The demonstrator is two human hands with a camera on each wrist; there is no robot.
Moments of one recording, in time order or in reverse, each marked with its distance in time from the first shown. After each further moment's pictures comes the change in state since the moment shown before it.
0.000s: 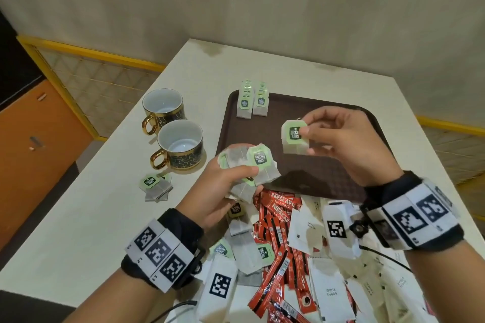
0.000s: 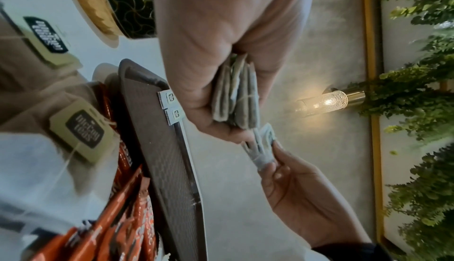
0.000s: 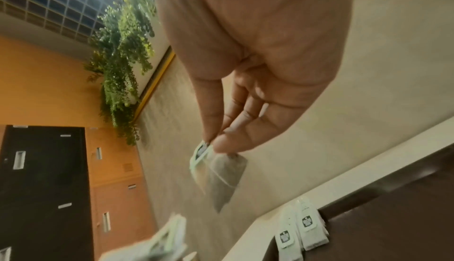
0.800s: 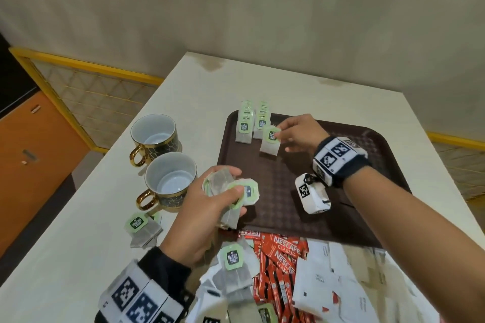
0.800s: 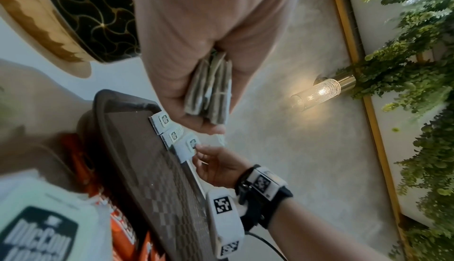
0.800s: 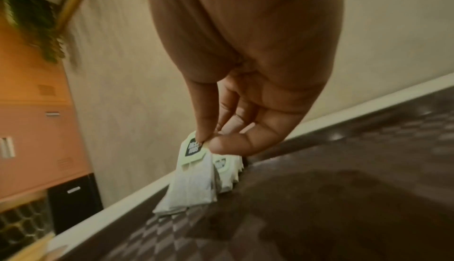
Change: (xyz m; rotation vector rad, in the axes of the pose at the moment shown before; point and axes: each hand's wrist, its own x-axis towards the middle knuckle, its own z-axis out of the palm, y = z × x) left_hand 0.032 0.015 -0.014 0.235 0.196 0.151; right_hand 0.176 0.048 0.017 -0.243 -0.039 0.283
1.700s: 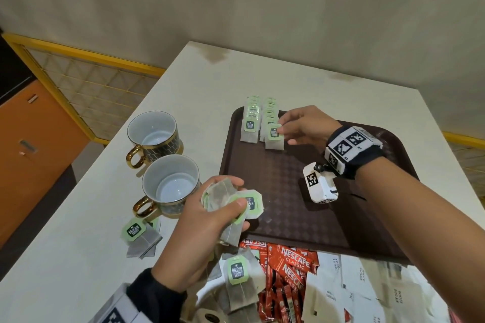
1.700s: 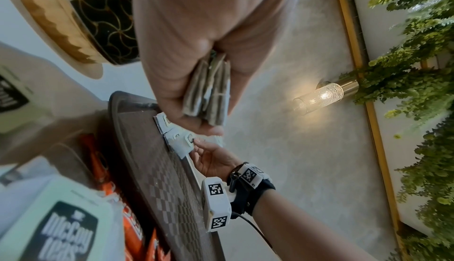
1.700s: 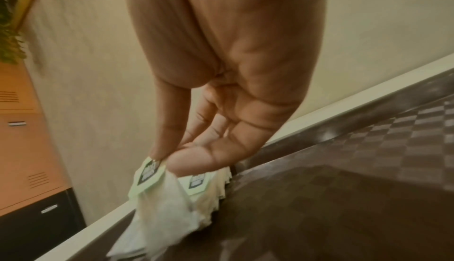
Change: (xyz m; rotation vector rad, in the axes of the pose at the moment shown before) left_hand 0.000 -0.004 -0.006 -0.030 0.027 -0.052; right_hand 0.036 -0.003 -0.007 0.057 -0.179 -0.011
